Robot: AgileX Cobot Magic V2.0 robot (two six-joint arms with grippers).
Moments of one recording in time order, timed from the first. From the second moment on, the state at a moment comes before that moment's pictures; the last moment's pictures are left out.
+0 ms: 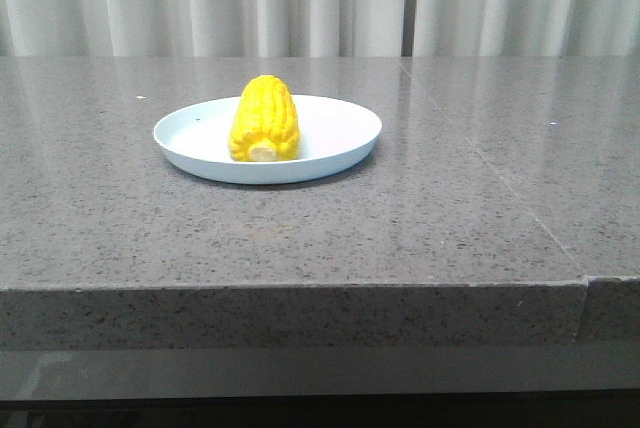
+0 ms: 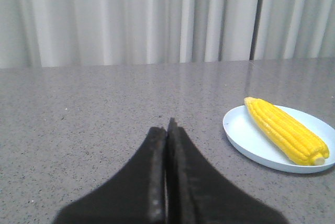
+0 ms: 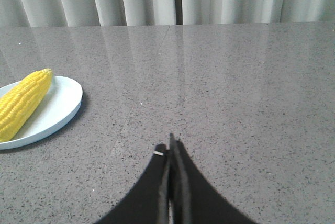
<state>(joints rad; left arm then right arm) -0.20 0.04 -0.34 0.06 0.41 -0.10 0.14 0.17 -0.37 0.06 0.42 0.08</state>
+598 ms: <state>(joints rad) -0.02 0.00 0.01 0.01 0.18 -0.03 0.14 0.17 -0.37 0.05 0.42 0.08</state>
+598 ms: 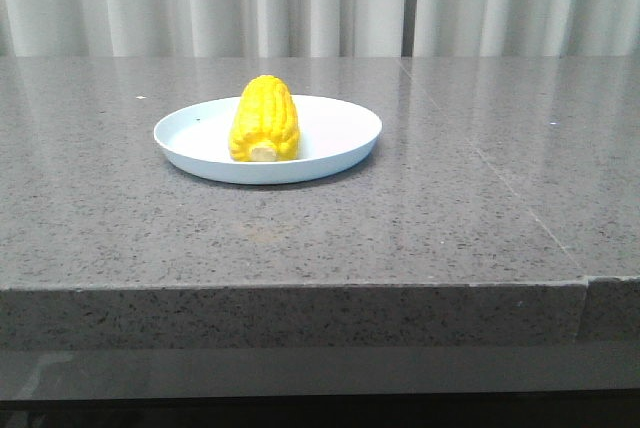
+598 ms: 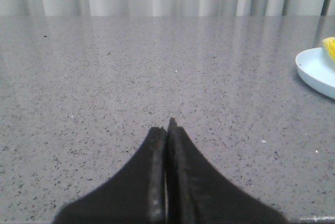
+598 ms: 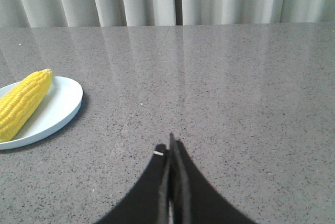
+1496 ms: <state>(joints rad) -0.02 0.00 0.01 0.01 0.14 -0.03 0.14 0.17 -0.37 0.05 0.42 0.08</state>
